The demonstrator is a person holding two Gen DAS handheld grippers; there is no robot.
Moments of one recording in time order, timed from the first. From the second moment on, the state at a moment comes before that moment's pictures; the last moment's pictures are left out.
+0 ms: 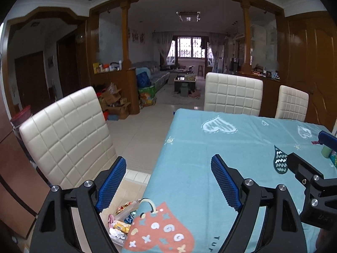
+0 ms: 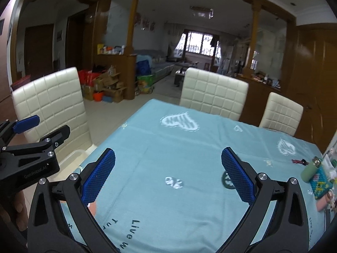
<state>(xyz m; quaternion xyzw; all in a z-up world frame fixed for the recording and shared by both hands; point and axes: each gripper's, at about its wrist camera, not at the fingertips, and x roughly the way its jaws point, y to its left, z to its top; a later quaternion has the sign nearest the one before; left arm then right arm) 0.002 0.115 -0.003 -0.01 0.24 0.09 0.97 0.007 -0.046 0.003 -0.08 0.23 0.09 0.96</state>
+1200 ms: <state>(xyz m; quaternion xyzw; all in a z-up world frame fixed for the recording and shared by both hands) -0.015 0.037 0.019 0.04 0.21 0.04 0.98 -0.025 -0.131 0.012 -0.02 0.22 0.08 0.97</state>
